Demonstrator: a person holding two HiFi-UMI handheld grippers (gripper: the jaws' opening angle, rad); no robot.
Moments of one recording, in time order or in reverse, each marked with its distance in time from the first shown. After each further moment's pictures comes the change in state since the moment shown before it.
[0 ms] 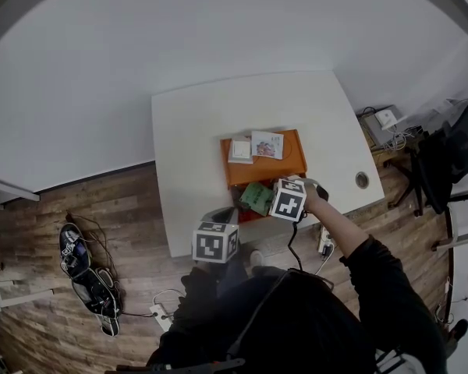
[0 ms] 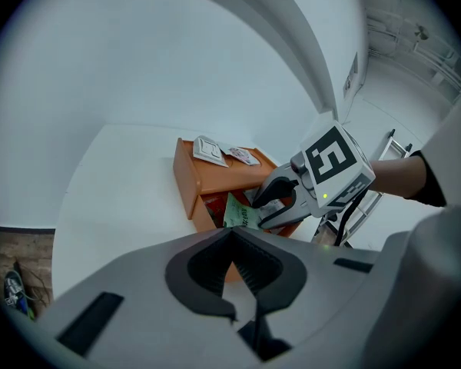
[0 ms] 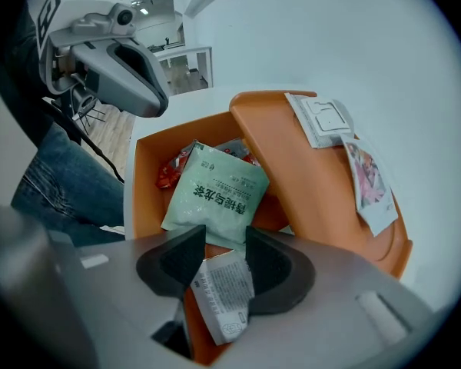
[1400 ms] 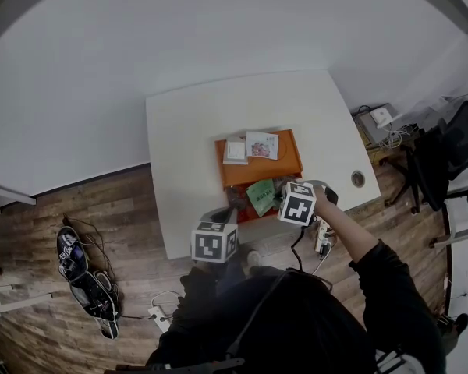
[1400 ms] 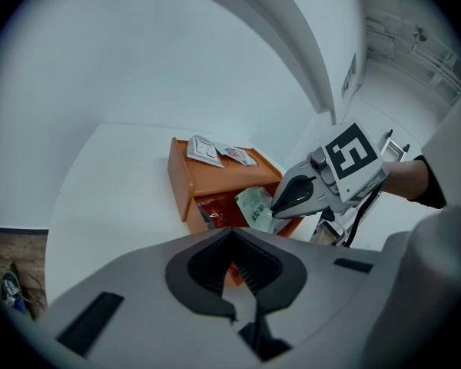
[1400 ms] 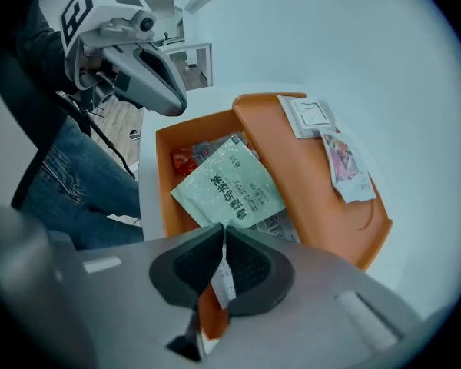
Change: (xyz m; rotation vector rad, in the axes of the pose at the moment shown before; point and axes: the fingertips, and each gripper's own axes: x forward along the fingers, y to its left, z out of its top) left arm 0.006 -0.007 0.003 0.002 -0.002 -0.017; right arm -0.028 0.004 -0.027 -0.009 0.034 -0.019
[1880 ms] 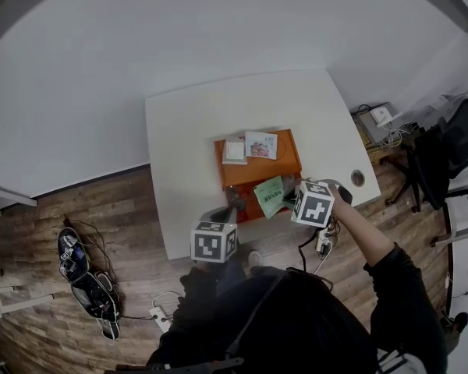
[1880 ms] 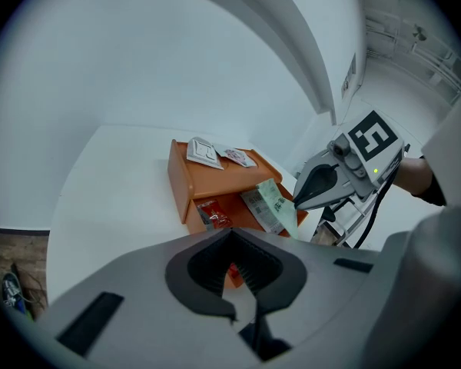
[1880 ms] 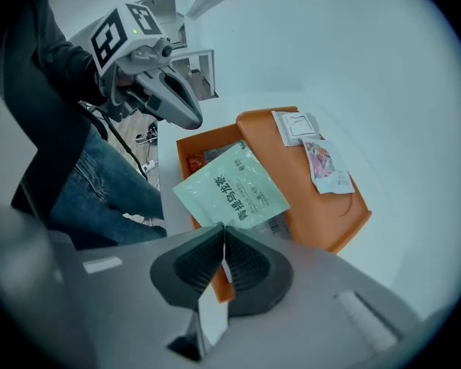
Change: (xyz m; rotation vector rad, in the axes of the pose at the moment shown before) left arm -0.002 -0.001 0.002 0.002 -0.006 0.006; right arm -0.044 0.009 -0.013 -0.002 -0.022 0.030
